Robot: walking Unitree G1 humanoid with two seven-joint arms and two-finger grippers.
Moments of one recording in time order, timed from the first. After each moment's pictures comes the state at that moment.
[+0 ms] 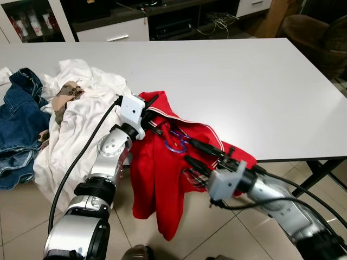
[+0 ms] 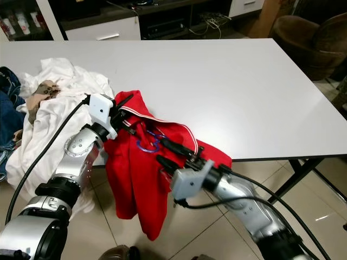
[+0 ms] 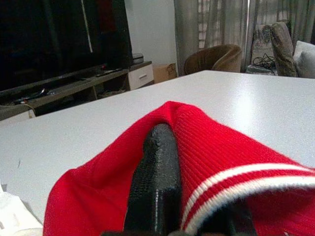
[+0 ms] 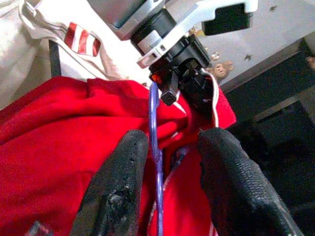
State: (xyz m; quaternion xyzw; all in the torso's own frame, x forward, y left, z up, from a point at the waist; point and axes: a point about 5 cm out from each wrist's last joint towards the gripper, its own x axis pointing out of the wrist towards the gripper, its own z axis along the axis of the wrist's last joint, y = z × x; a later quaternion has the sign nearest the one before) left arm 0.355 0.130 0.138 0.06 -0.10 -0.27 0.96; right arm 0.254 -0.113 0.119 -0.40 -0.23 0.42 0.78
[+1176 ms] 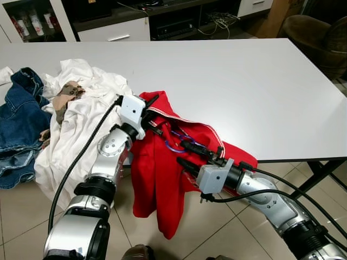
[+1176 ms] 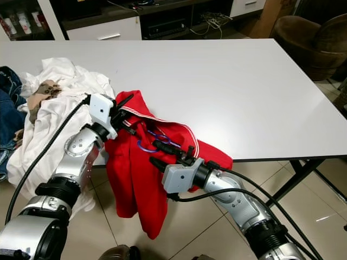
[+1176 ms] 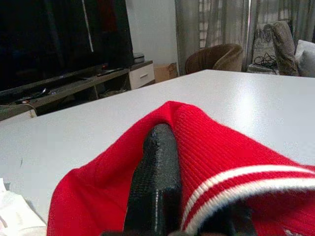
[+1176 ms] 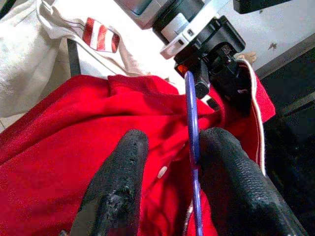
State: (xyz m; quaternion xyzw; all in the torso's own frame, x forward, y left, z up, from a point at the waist) left arm 0.356 0.130 0.139 0.06 -0.10 -0.27 0.96; right arm 0.263 -0.101 0.105 -0.38 -0.19 0.45 0.78
